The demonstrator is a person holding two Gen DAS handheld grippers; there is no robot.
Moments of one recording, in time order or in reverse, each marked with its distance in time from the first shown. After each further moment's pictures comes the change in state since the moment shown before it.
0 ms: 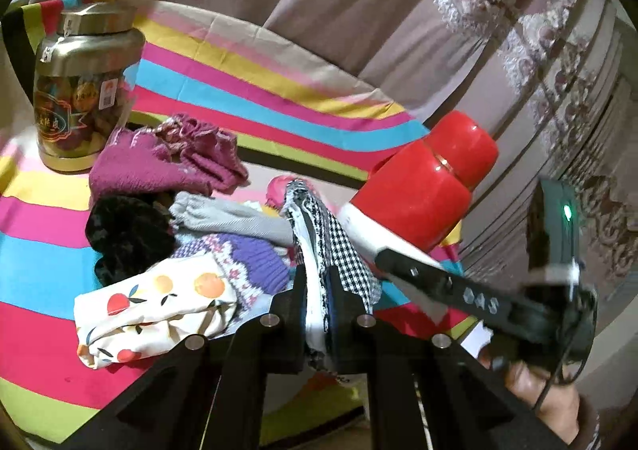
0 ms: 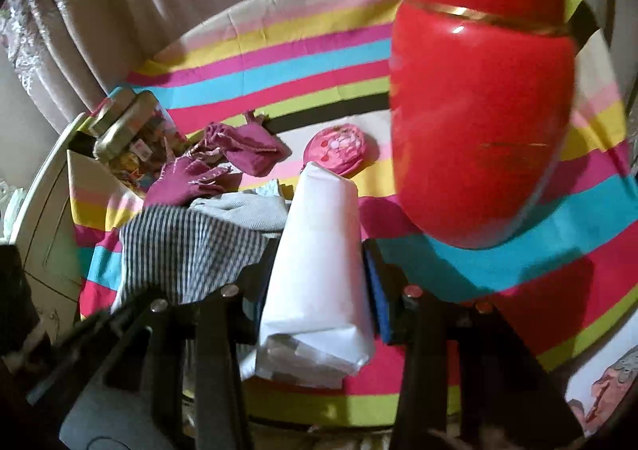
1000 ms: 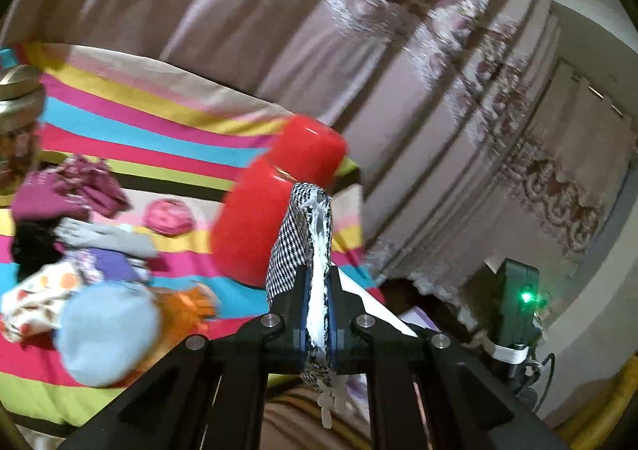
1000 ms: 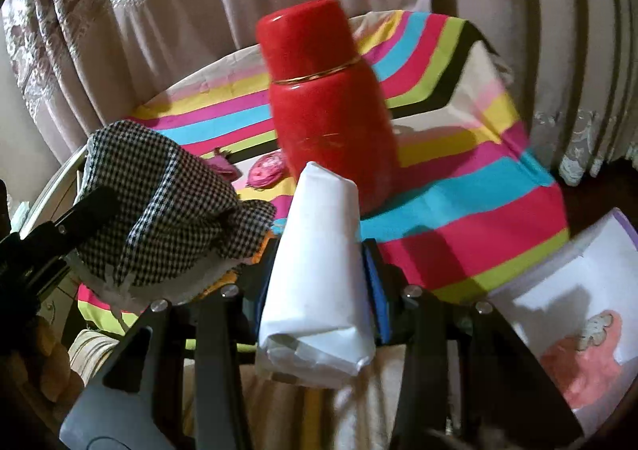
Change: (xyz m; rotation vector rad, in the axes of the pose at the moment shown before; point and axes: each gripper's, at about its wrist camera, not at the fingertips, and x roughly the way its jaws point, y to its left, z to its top) left arm -0.021 -0.136 -0.016 0.105 -0.043 -0.207; right arm -0.116 -0.080 -0.053 0.059 -0.163 -0.088
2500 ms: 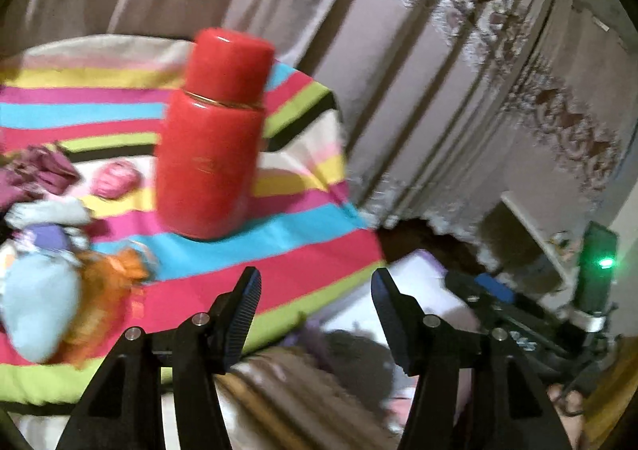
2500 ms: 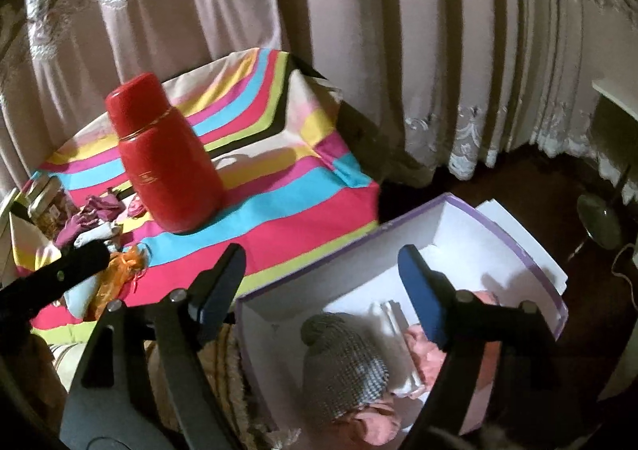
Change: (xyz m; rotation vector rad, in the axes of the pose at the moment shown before) left arm 0.065 -0.059 -0.031 0.130 0.180 0.118; right arm -0.082 -0.104 -0.015 0.090 -0.096 -0.323
